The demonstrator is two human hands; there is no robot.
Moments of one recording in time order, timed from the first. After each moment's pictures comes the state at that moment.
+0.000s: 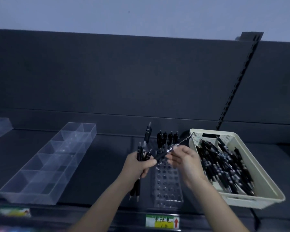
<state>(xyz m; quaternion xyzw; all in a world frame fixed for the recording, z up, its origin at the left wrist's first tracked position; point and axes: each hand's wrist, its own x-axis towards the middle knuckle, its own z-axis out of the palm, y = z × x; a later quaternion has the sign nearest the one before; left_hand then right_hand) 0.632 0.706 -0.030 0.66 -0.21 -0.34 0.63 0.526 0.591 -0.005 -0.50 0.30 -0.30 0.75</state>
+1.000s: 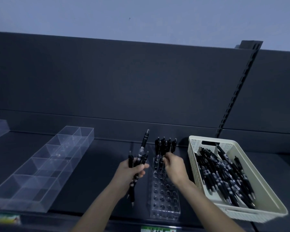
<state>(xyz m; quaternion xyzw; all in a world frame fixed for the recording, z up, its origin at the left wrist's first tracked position) 0.647 0.706 -0.047 0.63 -0.18 -0.34 0.67 0.563 0.555 -0.055 -0.88 0.33 -0.18 0.30</state>
